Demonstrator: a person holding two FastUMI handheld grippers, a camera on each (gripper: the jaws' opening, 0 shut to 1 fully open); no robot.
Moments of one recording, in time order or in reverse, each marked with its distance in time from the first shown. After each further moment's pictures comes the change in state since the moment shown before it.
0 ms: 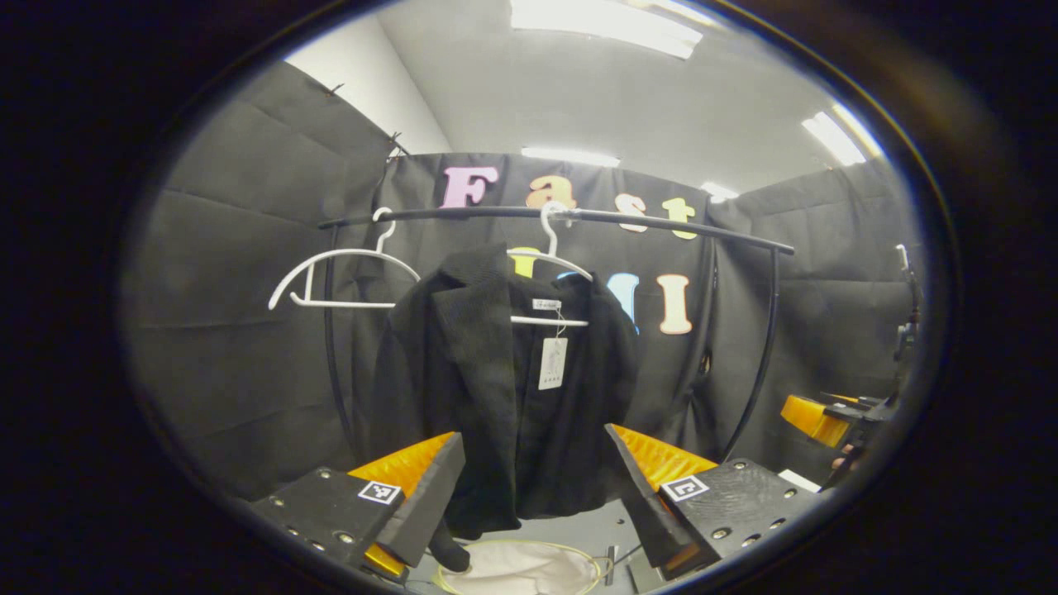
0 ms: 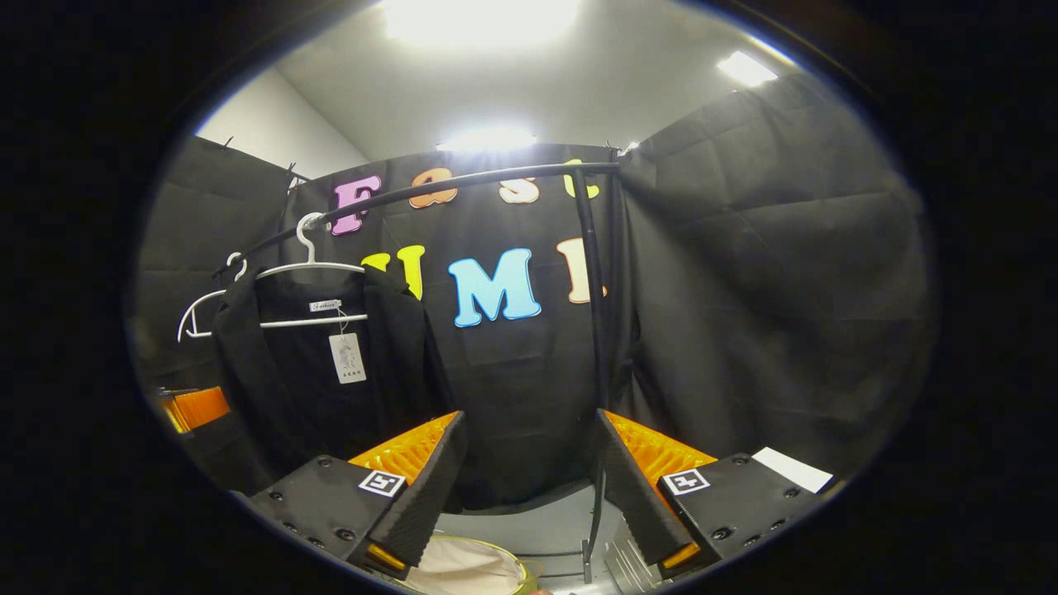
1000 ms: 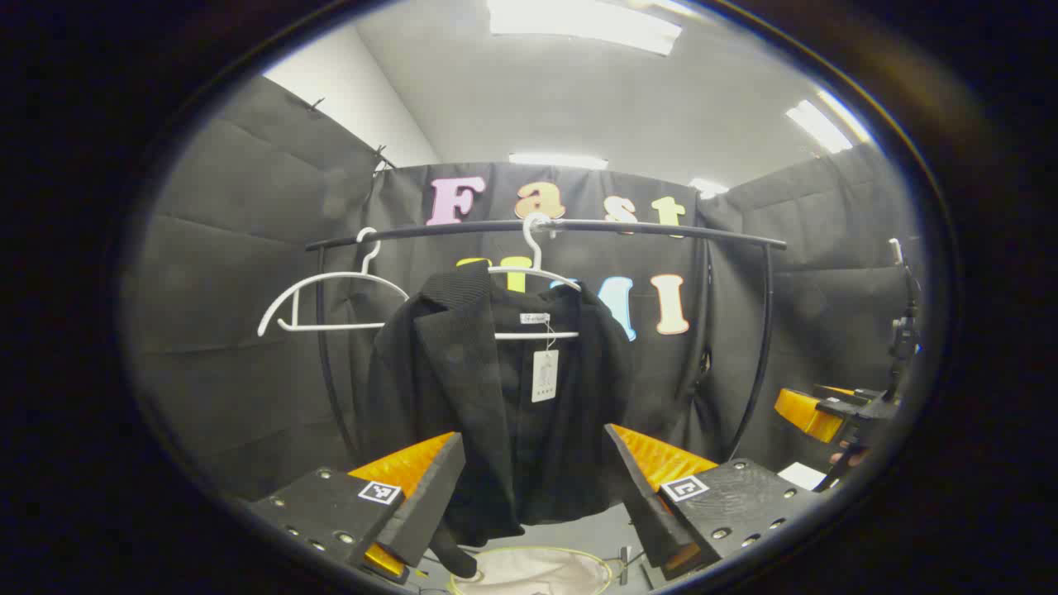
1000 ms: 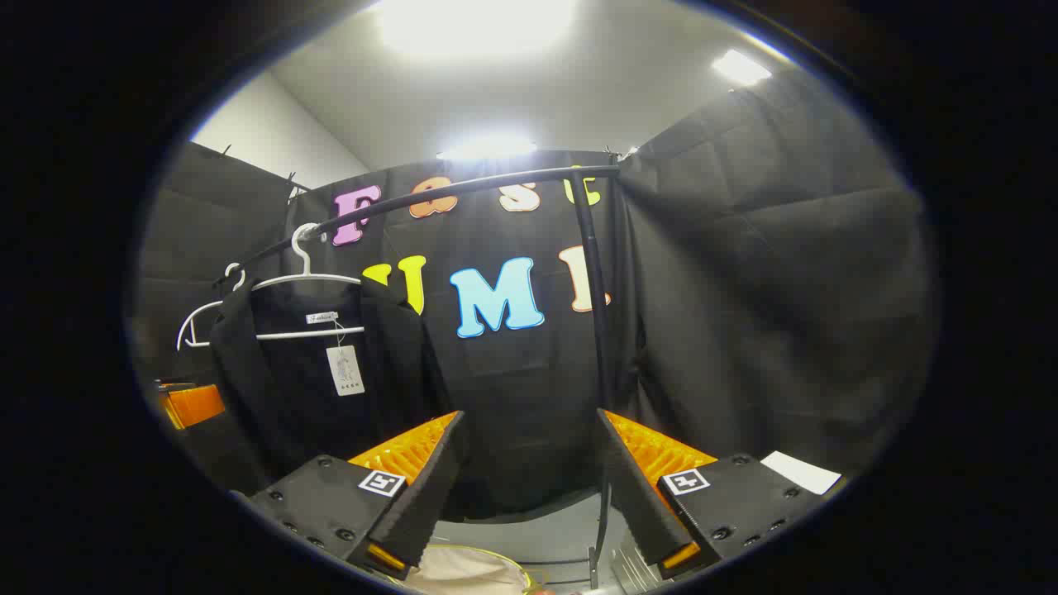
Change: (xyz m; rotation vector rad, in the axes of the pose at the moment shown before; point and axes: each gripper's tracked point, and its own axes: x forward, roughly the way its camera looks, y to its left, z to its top) left arm 0.006 -0.017 0.018 0.062 -0.043 -0.017; right arm 0.014 -0.006 0.009 0.022 -0.049 0.007
